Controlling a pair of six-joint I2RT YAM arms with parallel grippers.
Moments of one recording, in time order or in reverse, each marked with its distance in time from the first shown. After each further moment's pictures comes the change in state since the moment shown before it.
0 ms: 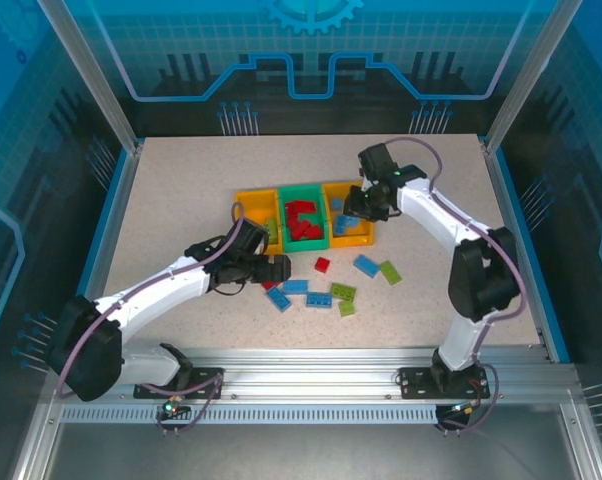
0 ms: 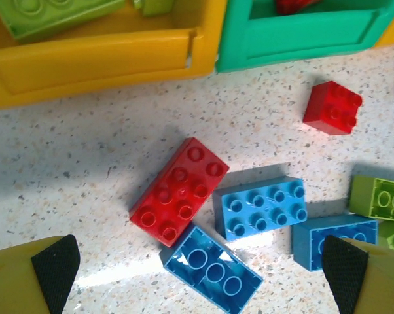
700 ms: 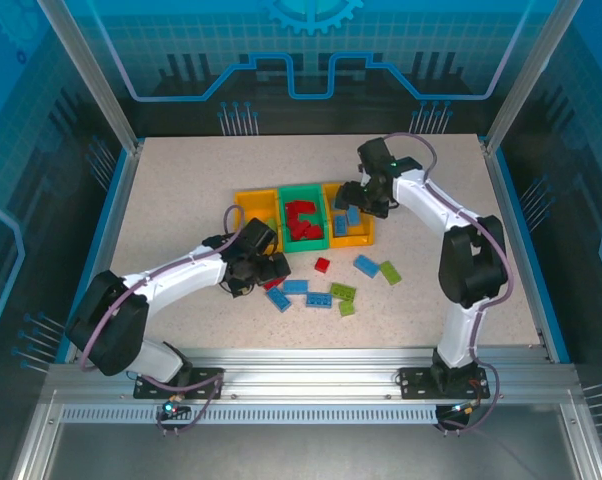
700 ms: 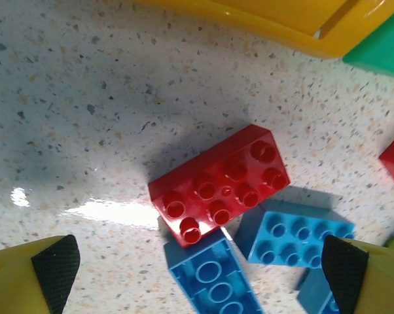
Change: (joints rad) left arm 0.000 0.166 0.058 -0.071 -0.002 -0.406; right arm -0.028 0.056 0.055 -0.033 0.006 -0.052
